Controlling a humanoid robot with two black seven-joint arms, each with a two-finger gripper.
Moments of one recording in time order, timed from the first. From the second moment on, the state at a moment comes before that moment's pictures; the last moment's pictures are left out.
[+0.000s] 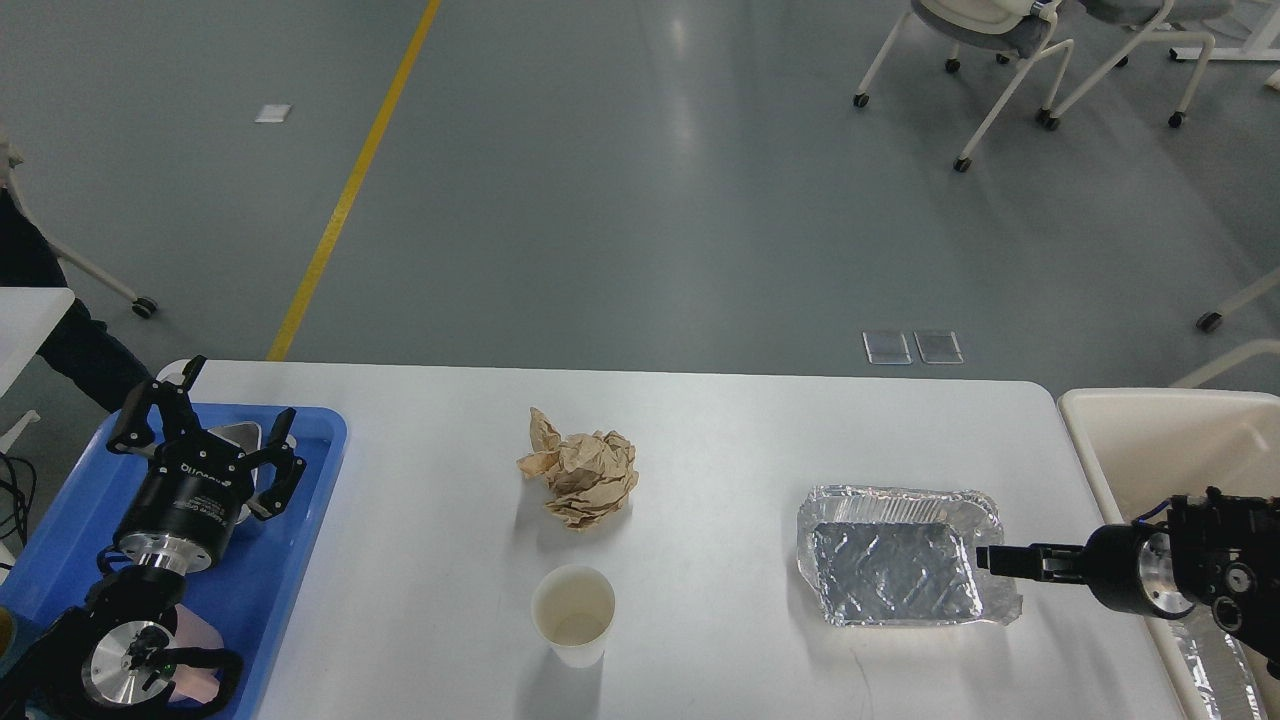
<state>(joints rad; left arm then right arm) -0.02 0.25 -1.34 -1.24 0.32 -0.19 -0.24 0.52 -0.78 0.36 1.09 -1.47 0.32 0.19</state>
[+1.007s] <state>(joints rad) -0.01 0.26 -1.34 -1.23 0.32 -0.19 -0.24 0.55 -0.65 0.23 0.94 -1.46 0.23 0.26</state>
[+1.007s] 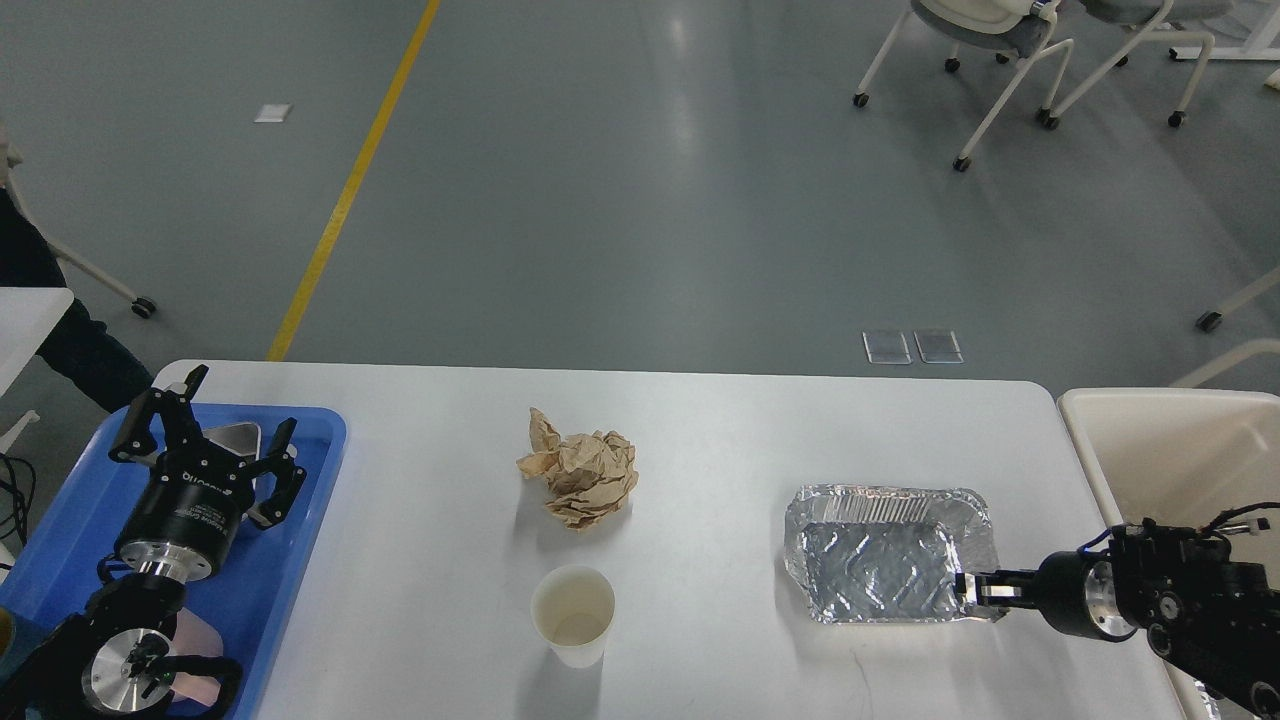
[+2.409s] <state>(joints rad) -0.03 0.30 -1.26 -1.22 0.33 -0.15 -0.23 1.02 -0.69 0.23 1.06 -1.02 0.62 -0.12</state>
